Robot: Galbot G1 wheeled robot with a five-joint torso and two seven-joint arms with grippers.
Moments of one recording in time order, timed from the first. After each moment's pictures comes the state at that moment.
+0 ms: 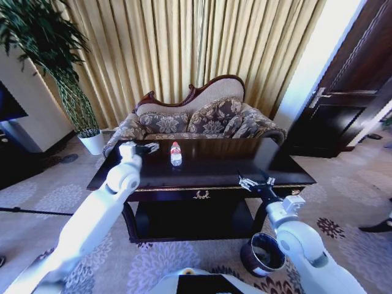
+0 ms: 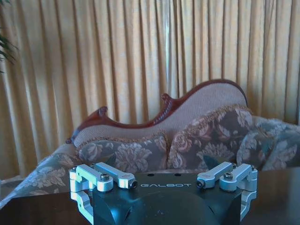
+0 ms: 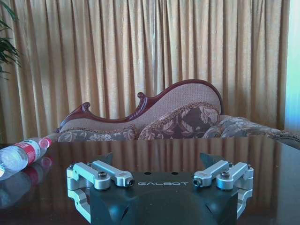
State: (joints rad) left arm 0.56 -1.01 -0.01 -1.92 -0.82 0.58 -0.61; right arm -1.54 1.04 0.63 2.27 0.59 -0.24 0.21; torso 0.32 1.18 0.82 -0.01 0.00
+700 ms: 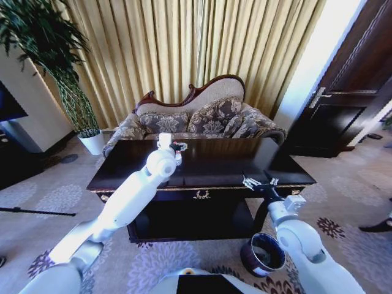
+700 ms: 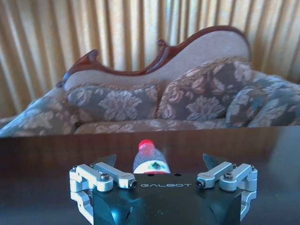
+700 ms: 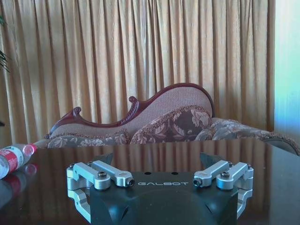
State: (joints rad) left arm 0.41 -1.21 0.18 -1.82 -1.13 0.71 -1.03; right arm -1.51 1.04 0.65 2.23 0.60 -0.22 0.21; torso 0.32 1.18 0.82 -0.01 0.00
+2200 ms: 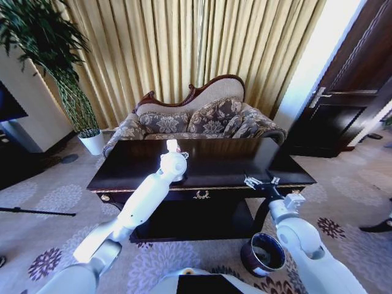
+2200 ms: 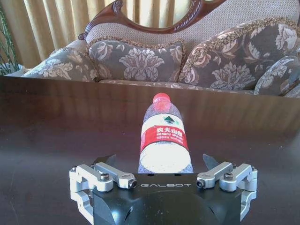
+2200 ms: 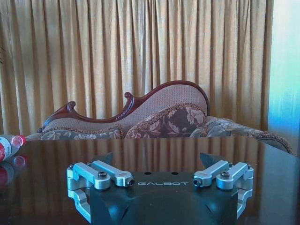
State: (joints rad) left arm 0.45 -1.34 0.15 -1.68 -1.21 0.71 -1.19; right arm -1.51 1.03 0.65 2.19 0.57 -0.20 0.21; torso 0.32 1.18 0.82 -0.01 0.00
